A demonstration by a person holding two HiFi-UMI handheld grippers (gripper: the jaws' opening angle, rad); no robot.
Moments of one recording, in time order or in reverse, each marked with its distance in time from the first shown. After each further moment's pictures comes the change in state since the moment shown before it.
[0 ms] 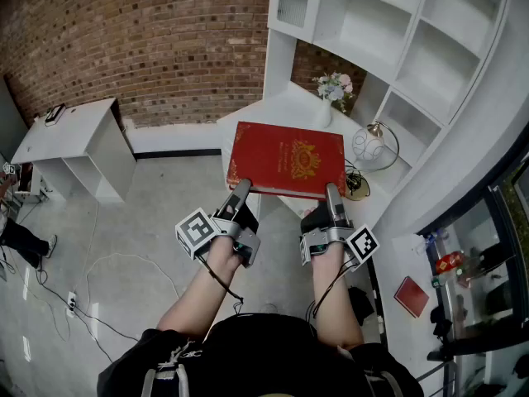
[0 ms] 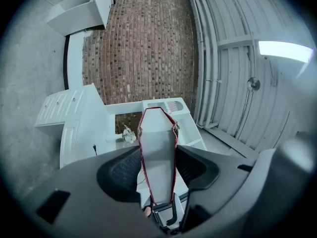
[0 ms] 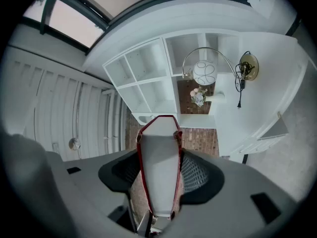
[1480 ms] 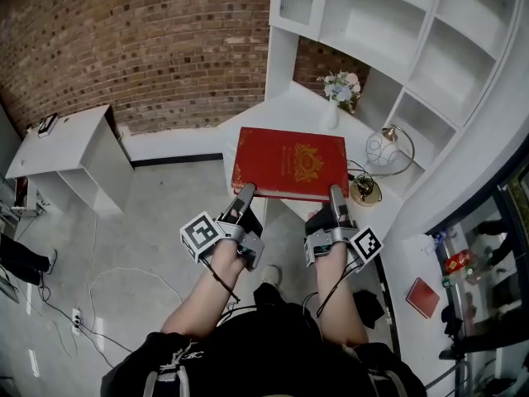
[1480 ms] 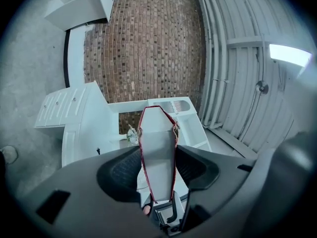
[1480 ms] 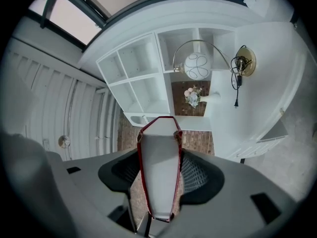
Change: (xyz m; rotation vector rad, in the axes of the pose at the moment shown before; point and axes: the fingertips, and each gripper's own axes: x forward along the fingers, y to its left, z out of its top) left arm 0.042 0.058 0.061 -0.042 0.056 -0.026; right arm 0.065 -0.058 -0.020 -0.027 -0.052 -0.051
